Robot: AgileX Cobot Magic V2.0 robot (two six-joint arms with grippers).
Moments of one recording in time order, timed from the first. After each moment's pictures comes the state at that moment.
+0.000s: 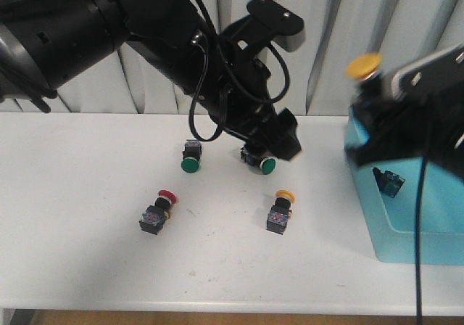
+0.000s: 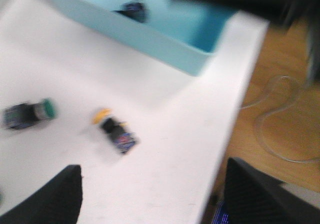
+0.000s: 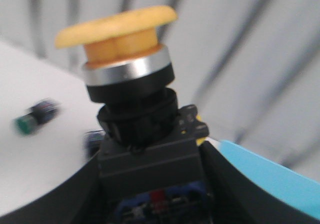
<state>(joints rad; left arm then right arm) -0.67 1.84 -1.93 -0.28 1.12 0.37 0.21 1.18 -0.80 0.24 0.01 -0.49</state>
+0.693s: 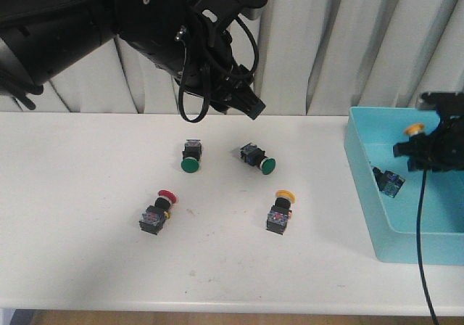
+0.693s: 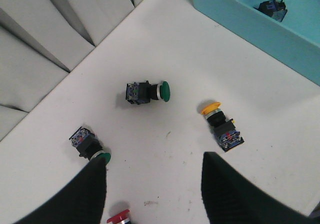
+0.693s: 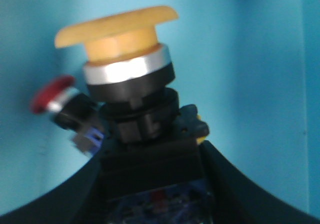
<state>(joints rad) -0.67 1.82 -1.93 0.10 1.04 0.09 -0.22 2.02 -1.41 0.09 0.61 -0.25</state>
